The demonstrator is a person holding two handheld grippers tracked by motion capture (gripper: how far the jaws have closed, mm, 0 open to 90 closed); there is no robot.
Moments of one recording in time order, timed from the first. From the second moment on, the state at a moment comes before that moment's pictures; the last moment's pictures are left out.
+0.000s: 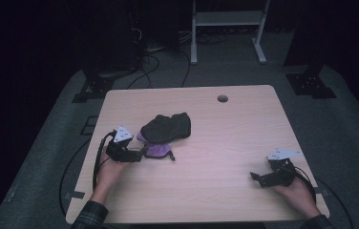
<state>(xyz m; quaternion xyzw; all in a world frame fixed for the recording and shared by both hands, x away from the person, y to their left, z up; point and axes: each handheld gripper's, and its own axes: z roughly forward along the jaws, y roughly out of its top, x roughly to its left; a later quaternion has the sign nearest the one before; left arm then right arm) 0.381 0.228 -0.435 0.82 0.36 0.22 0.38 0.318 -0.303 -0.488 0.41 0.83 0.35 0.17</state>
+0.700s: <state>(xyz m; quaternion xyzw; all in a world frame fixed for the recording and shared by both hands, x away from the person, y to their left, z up) 0.409 0.222 -0.428 0.83 0.36 0.18 0.39 0.318 -0.303 -0.488 0.41 0.83 0.35 0.17</state>
